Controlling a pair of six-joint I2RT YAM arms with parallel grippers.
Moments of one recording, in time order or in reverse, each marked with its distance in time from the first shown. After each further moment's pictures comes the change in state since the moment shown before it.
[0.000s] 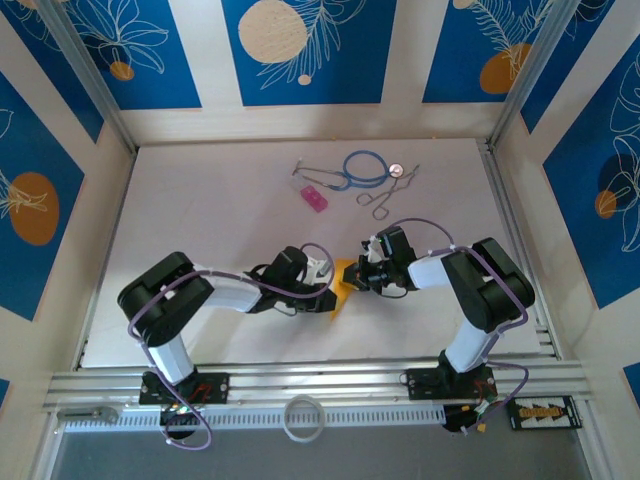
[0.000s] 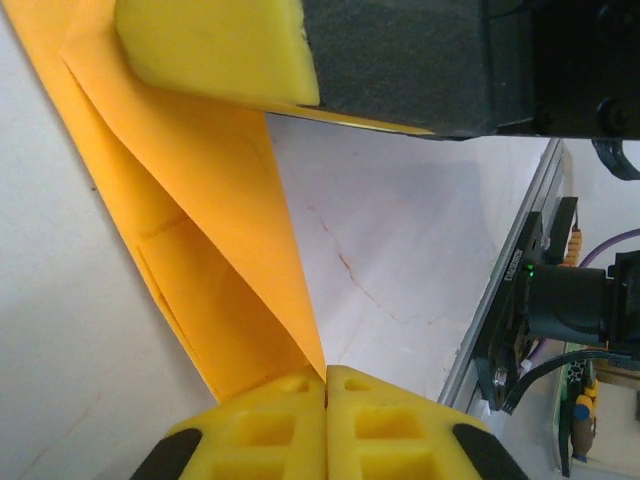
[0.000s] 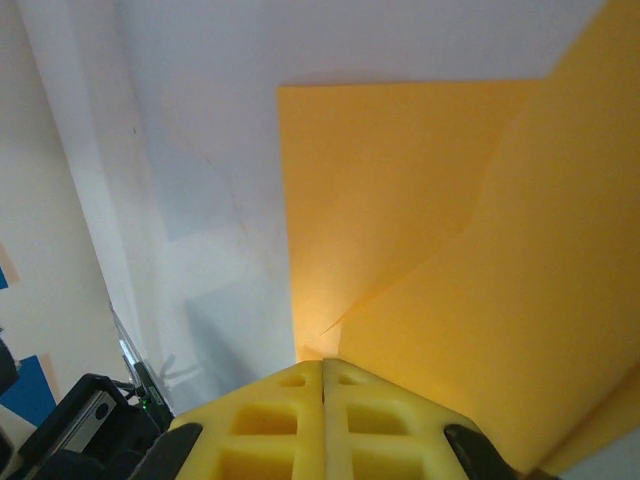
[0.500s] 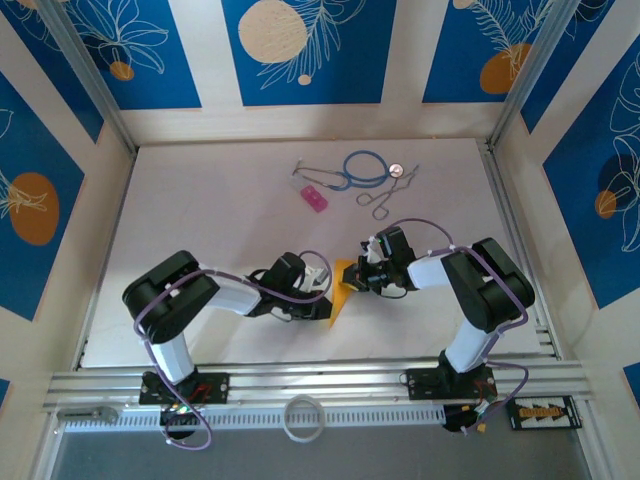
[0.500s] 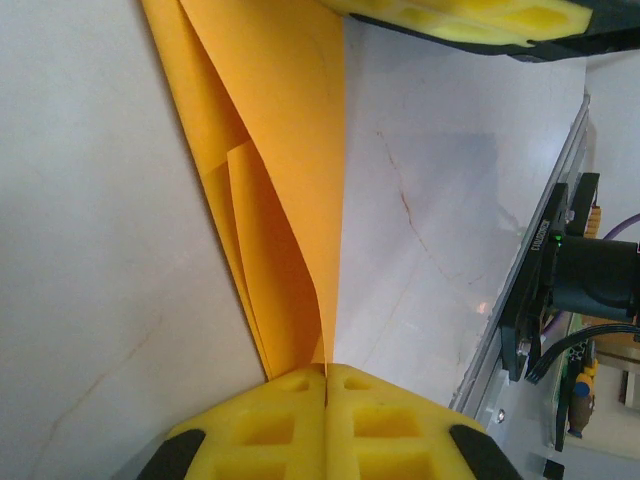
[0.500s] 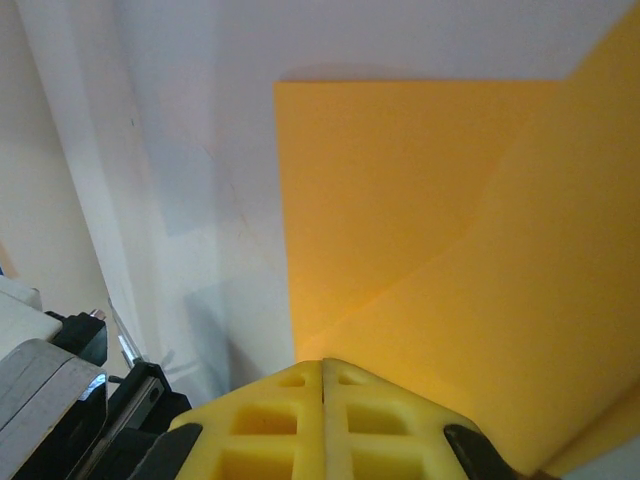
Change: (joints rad) left arm -0.005 0.032 -0.042 0.005 0.039 0.000; right arm 0.005 0.000 0.004 -0.015 0.000 -0.005
